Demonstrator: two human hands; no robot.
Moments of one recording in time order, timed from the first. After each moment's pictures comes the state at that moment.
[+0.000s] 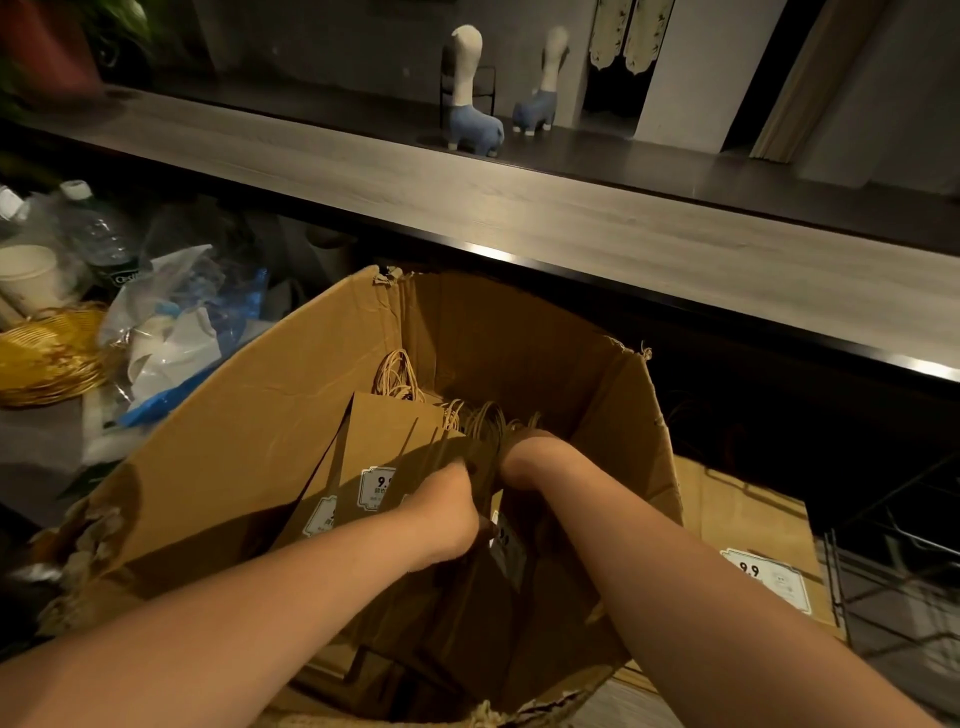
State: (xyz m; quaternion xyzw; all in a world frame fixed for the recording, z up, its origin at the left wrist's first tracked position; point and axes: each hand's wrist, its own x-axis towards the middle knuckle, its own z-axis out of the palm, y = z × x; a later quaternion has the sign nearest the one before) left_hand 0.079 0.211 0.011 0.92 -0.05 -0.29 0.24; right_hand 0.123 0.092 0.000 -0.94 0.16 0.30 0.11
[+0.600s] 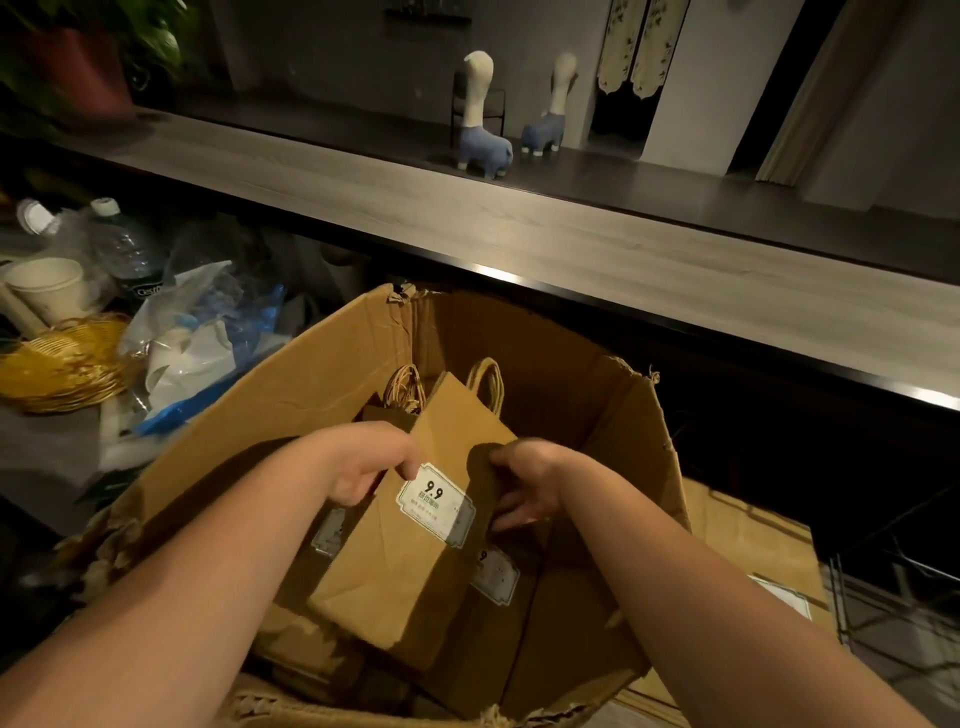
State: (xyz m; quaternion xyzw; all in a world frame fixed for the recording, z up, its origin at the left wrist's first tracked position) left_hand 0.144 0.276 0.060 0.81 0.07 -0.42 0.41; right_hand 0.112 0.085 0.017 -0.63 0.33 0.31 0.63
